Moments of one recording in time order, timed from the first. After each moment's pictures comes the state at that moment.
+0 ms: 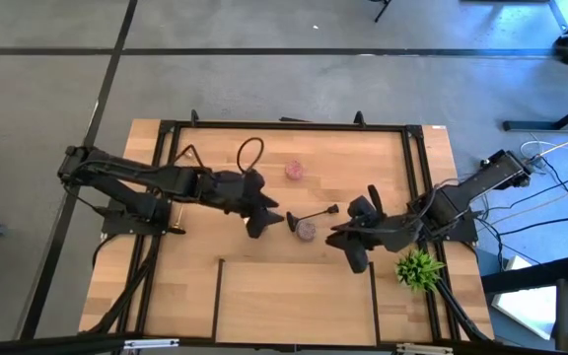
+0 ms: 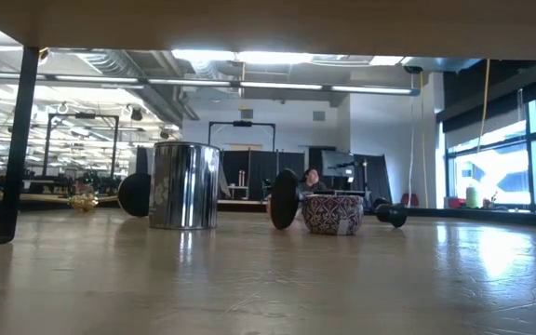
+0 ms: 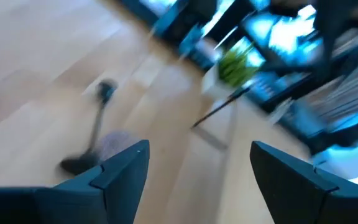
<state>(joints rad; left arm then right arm) -0.12 1.32 1.11 -0.23 -0.10 -0.75 0.56 1.32 1.34 -0.65 0.39 1.04</state>
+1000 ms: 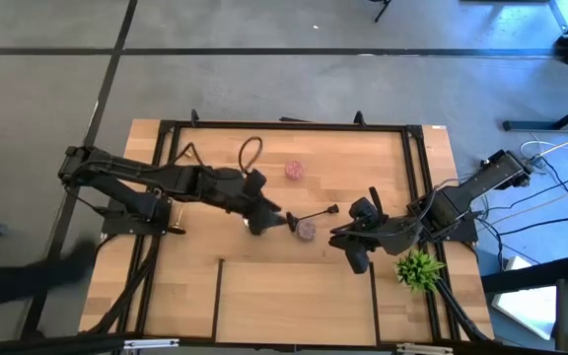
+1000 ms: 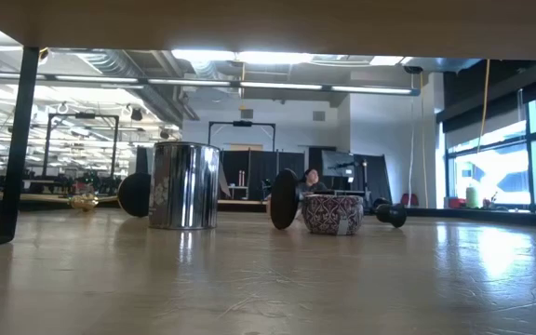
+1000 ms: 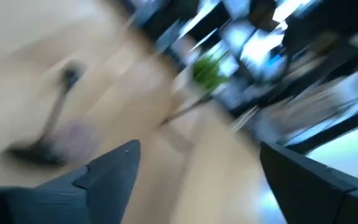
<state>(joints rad) -0.11 1.33 1.11 -0.23 -0.01 -0.90 0.57 1.32 1.34 -0.70 0.40 1.09</state>
